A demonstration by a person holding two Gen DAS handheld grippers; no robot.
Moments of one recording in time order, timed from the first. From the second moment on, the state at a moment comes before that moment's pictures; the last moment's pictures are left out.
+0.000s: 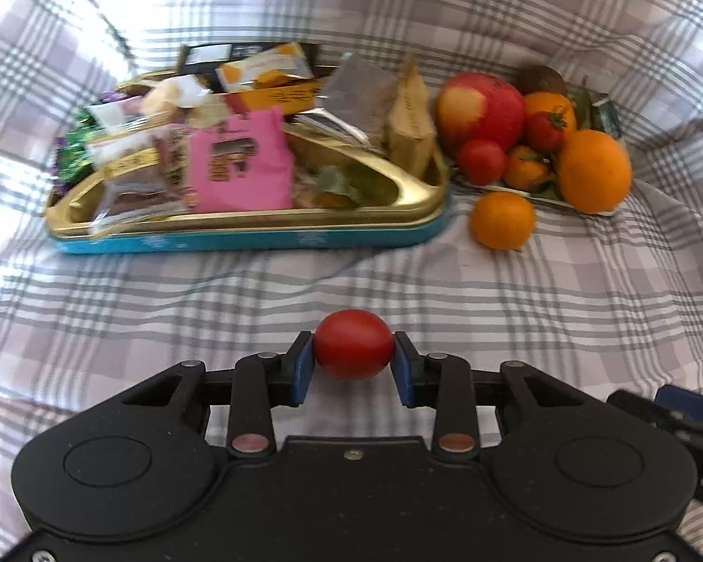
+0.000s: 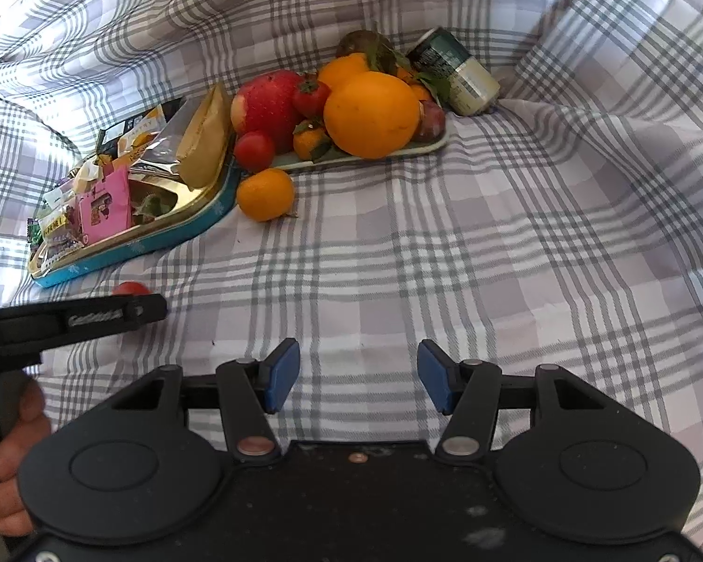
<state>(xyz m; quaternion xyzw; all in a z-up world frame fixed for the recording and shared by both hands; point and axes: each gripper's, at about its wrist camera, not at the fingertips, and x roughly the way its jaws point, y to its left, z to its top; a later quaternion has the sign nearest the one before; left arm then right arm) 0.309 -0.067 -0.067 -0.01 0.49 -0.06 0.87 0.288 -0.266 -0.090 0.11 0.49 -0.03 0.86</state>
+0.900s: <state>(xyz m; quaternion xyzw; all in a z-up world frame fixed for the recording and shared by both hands) 0.302 -0.024 -0.083 -0.02 0.49 -0.01 0.87 0.386 -0.221 -0.115 0.04 0.41 -0.01 0.91</state>
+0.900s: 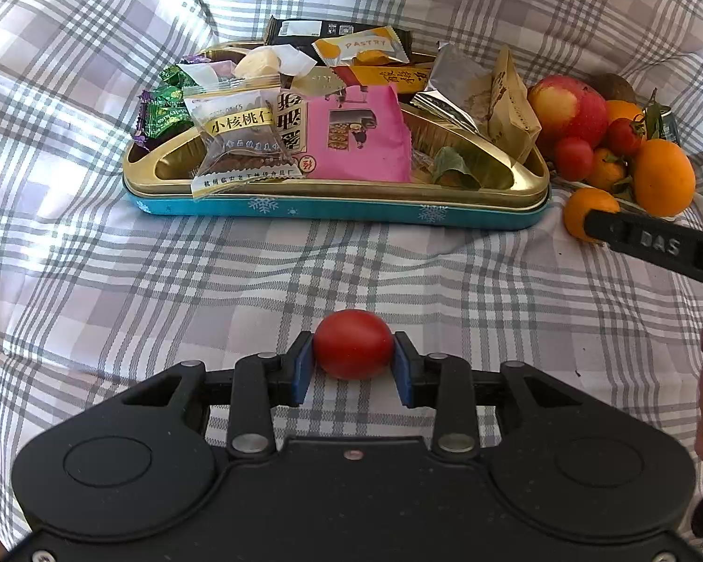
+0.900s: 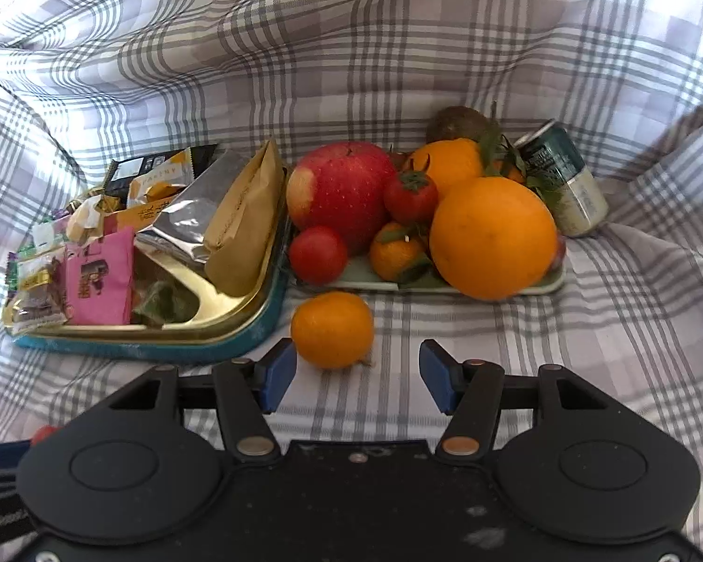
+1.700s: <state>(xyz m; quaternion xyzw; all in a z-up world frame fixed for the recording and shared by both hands) 0.298 -0.026 -0.076 0.00 0.49 -0.01 0.87 0.399 -0.206 -0.129 0.00 0.41 0.01 0.91</state>
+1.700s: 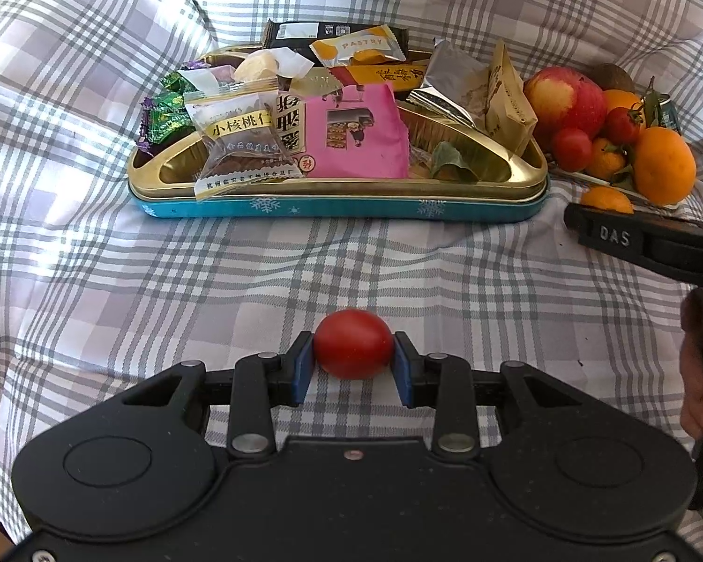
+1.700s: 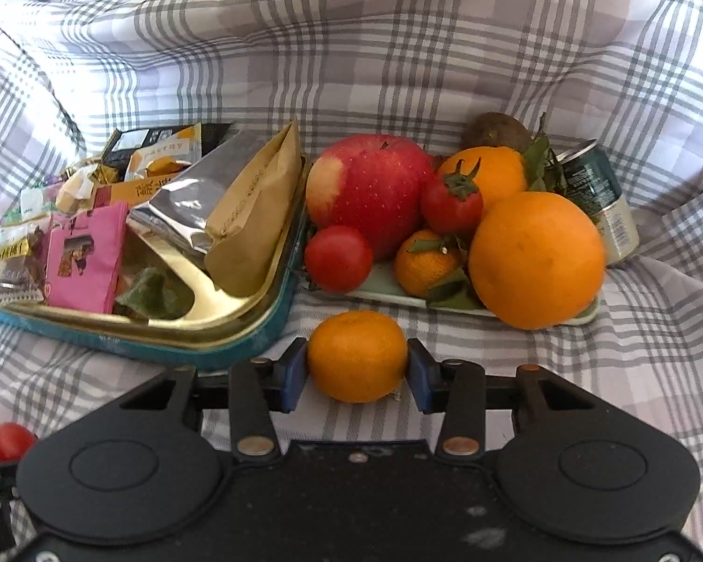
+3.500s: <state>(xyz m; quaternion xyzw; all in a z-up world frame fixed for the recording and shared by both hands) 0.014 -0.030 0.002 0.04 0.44 -0.09 0.89 -0.005 -0.215 0.007 0.10 0.30 0.03 0.95</state>
